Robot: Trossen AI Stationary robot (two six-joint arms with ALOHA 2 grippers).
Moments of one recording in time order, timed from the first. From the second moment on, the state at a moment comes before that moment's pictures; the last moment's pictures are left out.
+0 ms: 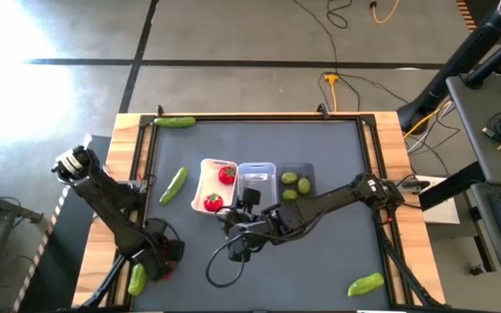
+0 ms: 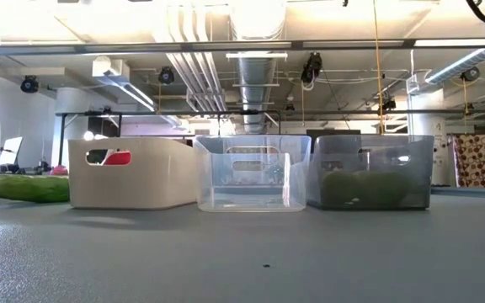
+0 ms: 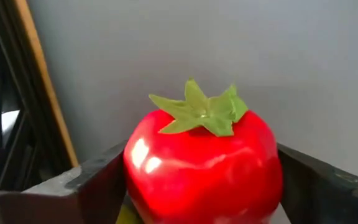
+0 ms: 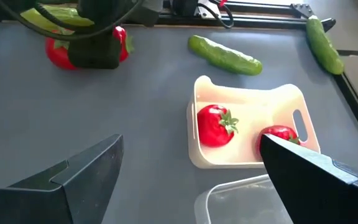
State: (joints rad) left arm -0.94 1.48 0.80 -0.93 -0.03 -2.33; right arm 0.37 2.21 2.34 -1.00 0.49 0.28
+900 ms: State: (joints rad) left arm 0.00 1.40 1.05 -0.88 -0.40 -0.52; right arm 0.45 2.09 2.35 -1.38 0.65 0.70
